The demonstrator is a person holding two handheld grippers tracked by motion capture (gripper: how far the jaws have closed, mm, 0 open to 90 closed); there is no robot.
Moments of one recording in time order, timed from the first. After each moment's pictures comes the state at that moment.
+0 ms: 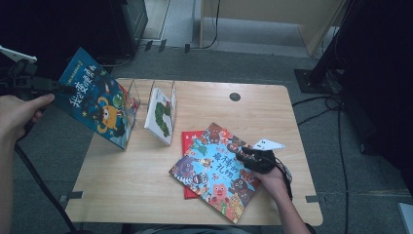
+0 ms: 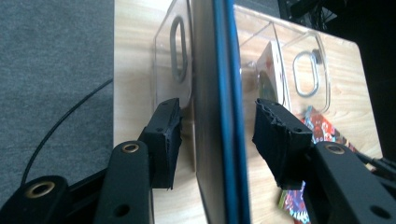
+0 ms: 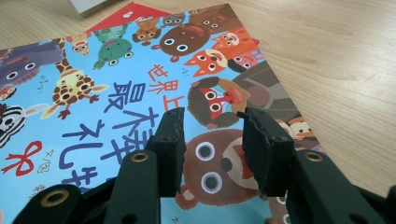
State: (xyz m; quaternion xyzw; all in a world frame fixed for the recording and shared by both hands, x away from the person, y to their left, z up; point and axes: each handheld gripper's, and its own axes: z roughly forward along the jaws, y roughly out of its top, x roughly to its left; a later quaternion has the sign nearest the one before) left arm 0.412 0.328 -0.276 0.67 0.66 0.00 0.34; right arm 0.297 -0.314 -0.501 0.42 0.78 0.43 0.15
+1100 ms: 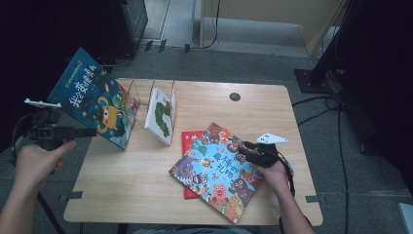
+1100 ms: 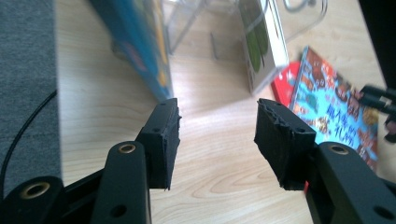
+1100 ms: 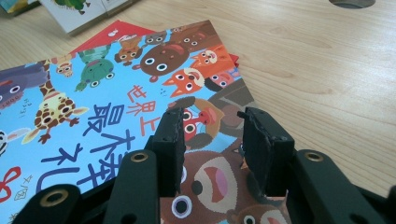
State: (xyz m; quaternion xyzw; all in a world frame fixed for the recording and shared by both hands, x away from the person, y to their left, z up) left arm 0.322 0.268 -0.340 0.71 0.62 -0.01 0.34; right arm 0.313 -0.323 -0.495 0.43 0.77 0.44 0.15
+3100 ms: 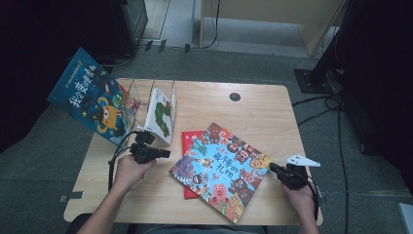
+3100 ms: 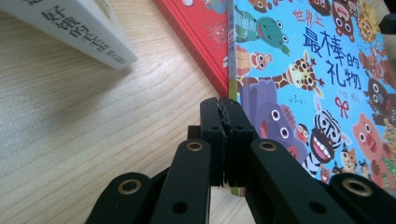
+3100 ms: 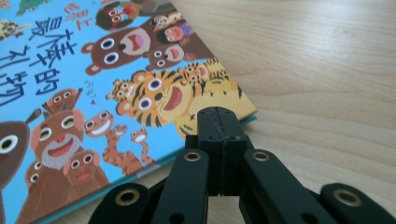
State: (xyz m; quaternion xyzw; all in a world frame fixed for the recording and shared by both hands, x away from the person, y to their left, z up) left arm 0.345 0.091 -0.467 0.81 0.46 -0.07 0.34; right arm 0.241 -0.397 -0.507 0.52 0.74 0.39 0.18
